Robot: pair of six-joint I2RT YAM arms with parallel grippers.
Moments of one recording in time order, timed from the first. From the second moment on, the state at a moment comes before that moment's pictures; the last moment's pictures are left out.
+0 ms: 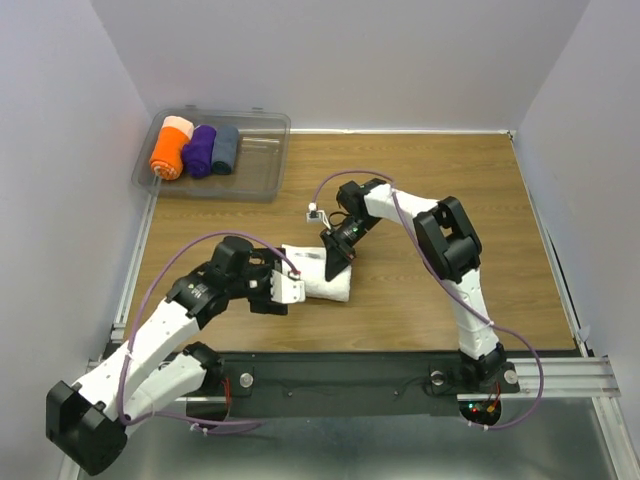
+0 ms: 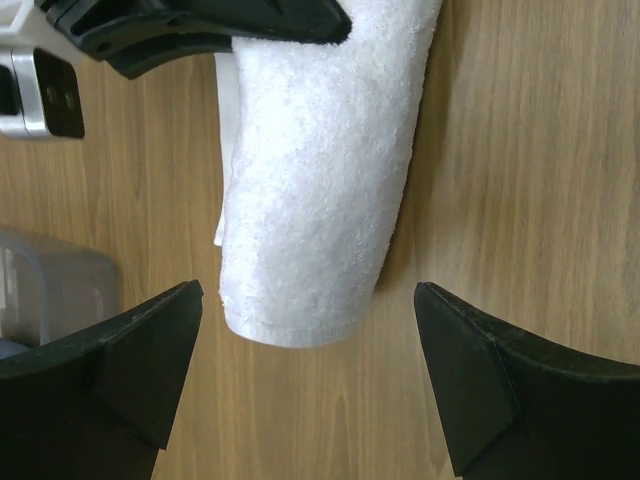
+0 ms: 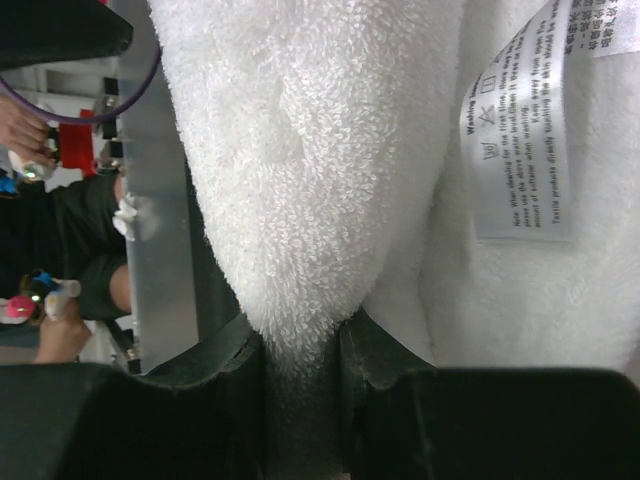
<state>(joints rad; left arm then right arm) -0.54 0.81 0.63 -0.56 0.38 1.01 0.59 2.27 1.72 -1.10 -1.06 -0.61</state>
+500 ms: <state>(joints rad) -0.80 1.09 0.62 -0.36 0.15 1.01 0.58 2.36 1.78 -1.24 -1.14 -0.61</state>
